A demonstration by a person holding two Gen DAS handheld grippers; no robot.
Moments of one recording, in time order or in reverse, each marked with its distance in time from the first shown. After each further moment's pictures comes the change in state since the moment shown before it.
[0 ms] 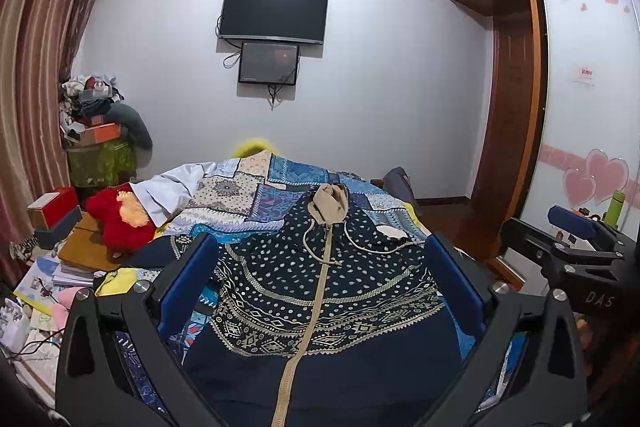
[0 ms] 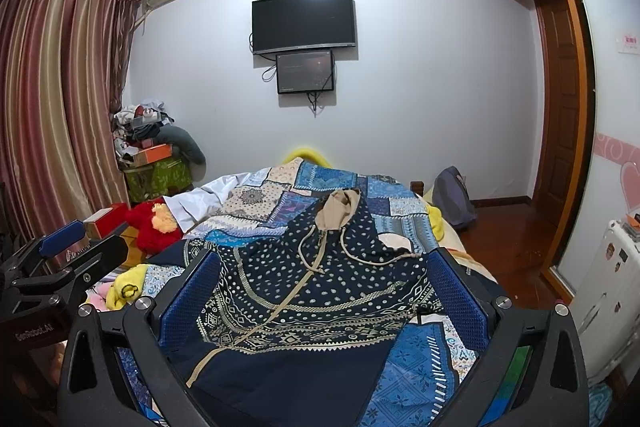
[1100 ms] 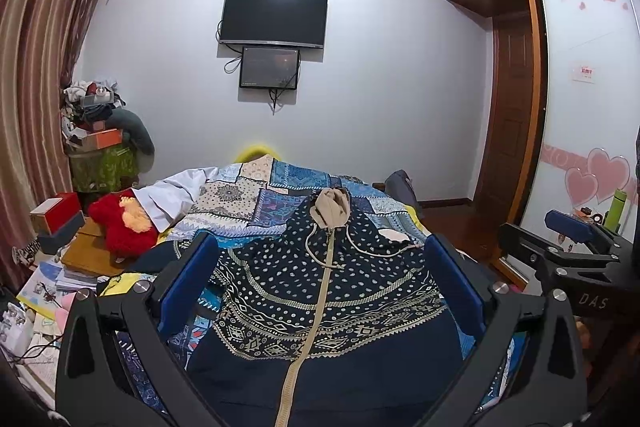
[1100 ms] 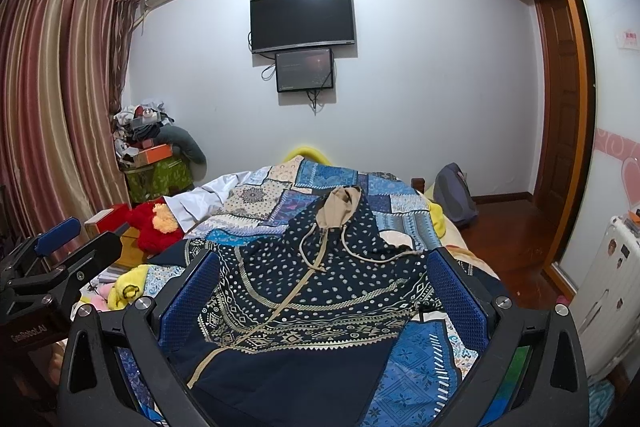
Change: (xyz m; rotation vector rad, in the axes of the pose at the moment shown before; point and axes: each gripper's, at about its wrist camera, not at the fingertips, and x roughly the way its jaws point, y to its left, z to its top) left arm -0.005 -0.005 0.006 0.011 -0.011 0.009; right arm 0.002 0.001 -0.001 0.003 0.004 0.001
